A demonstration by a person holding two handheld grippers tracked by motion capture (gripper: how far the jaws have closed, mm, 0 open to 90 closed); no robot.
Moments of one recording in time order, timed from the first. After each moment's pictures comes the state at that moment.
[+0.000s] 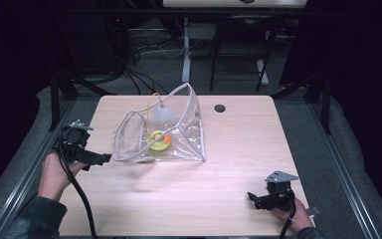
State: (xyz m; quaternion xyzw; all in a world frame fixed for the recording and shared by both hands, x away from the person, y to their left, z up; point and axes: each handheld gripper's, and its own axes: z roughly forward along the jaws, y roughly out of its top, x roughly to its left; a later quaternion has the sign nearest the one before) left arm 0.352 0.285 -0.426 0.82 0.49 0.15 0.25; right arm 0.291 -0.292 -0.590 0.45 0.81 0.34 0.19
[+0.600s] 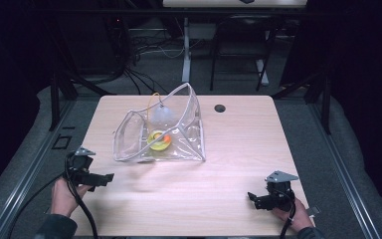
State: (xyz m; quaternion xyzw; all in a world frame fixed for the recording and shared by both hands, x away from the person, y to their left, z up) left arm 0.330 0.298 -0.514 0.80 0.52 0.15 0.27; right arm 0.290 -0.292 -0.590 0.45 0.81 0.34 0.19
